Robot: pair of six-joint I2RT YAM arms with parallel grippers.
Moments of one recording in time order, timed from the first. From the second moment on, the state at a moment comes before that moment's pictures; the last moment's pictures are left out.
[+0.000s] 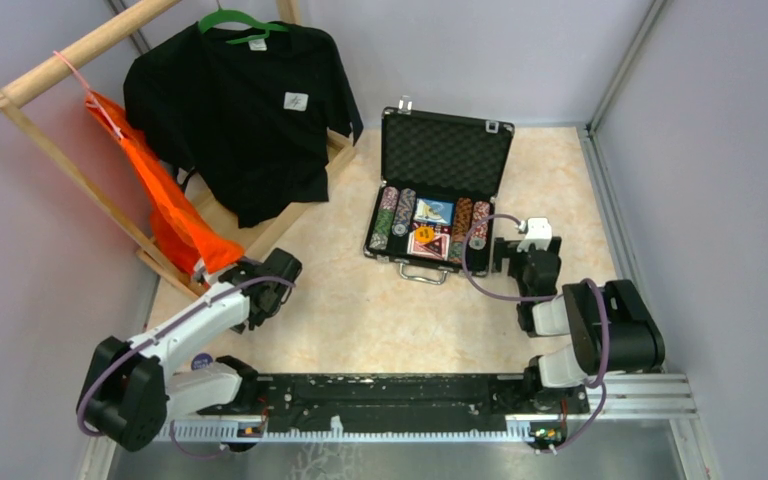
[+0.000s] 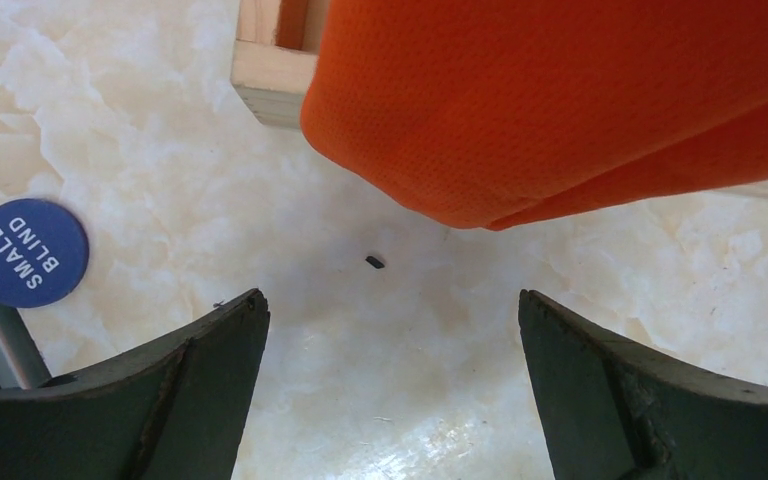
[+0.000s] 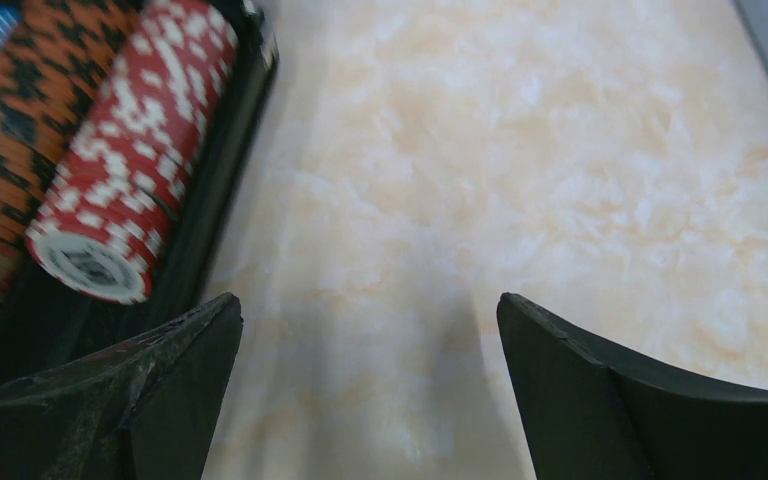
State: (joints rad) left arm -0.49 1.10 0.57 -0.90 -0.93 -1.57; right arm 0.08 1.45 0.15 0.97 0.15 -0.04
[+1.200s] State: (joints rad) left arm -0.40 1.76 1.17 -1.28 -0.72 -1.90; right arm 0.07 1.45 0.15 1.19 0.12 -0.04
